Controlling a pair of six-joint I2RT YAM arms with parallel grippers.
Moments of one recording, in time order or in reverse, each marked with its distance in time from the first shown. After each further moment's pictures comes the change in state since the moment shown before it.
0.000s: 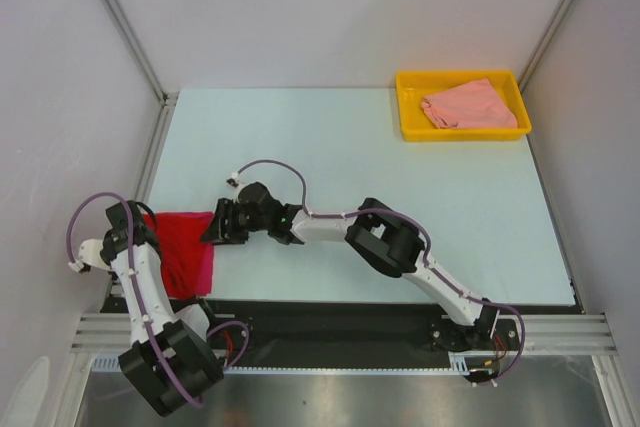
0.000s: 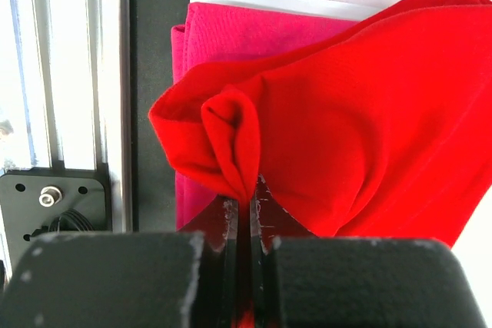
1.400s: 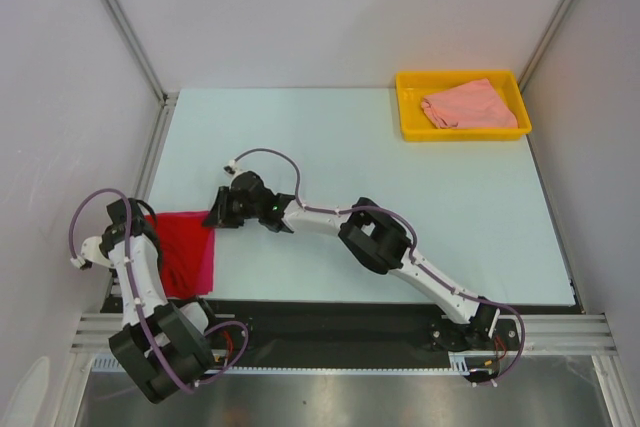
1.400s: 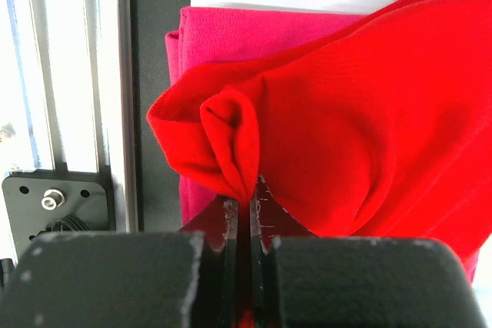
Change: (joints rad) left arm 0.000 0.089 0.005 0.021 0.000 0.017; right arm -0.038 0.191 0.316 -0.156 0.086 -0.067
